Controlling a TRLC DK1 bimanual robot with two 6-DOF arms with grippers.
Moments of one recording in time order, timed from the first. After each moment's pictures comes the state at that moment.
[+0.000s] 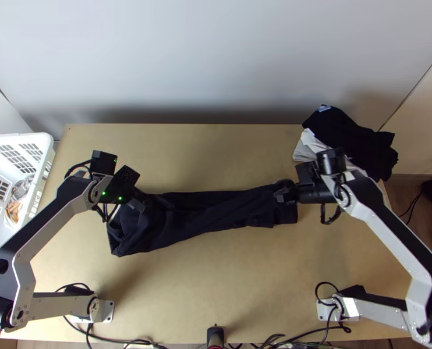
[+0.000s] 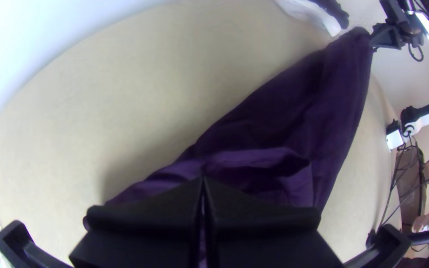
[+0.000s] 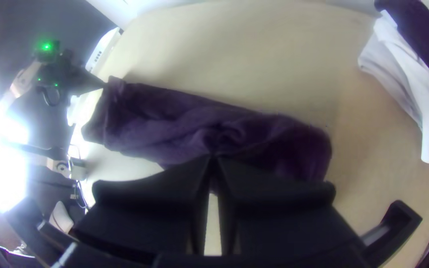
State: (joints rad) left arm -0.18 1.42 1.03 -0.64 0.32 0.35; right arm 0.32 1.33 1.07 -0.70 -0.46 0.11
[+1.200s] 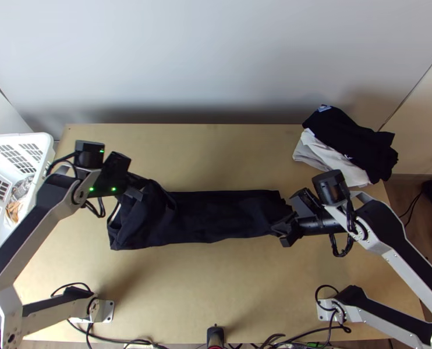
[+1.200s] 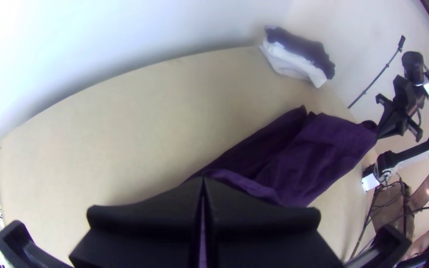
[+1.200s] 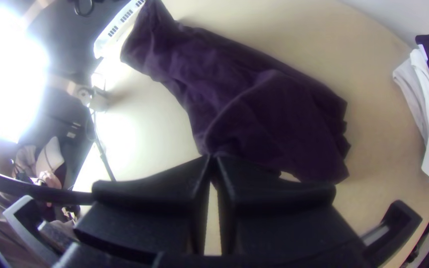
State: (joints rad) left arm -0.21 1.28 1.15 -0.68 0.37 0.16; right arm 0.55 1.10 1.07 -0.98 -0.44 -0.01
